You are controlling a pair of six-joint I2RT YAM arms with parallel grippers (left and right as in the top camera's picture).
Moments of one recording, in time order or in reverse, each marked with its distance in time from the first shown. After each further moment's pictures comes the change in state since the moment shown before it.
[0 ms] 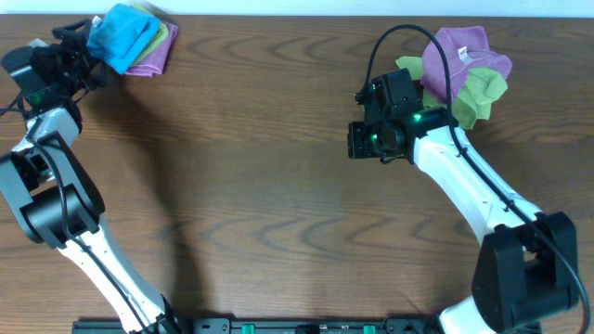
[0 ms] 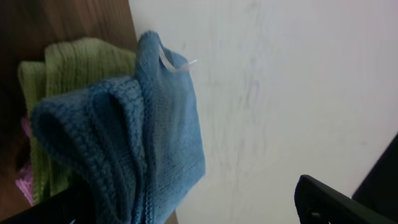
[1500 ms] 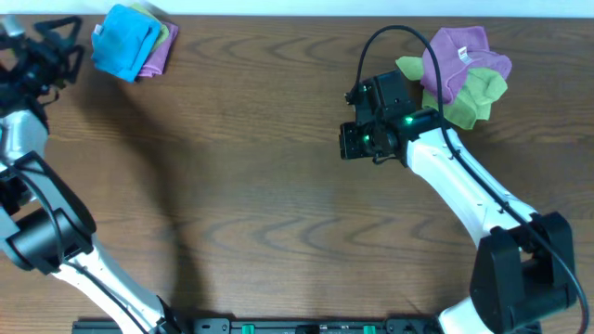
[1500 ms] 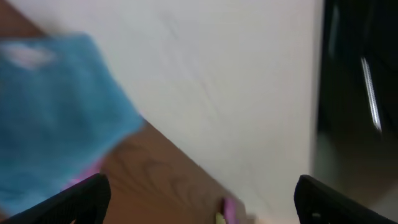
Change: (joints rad) left arm 0.070 -0.162 0.002 -0.130 0.373 0.430; right arm 0.042 0.000 0.000 0.033 -0.004 0.000
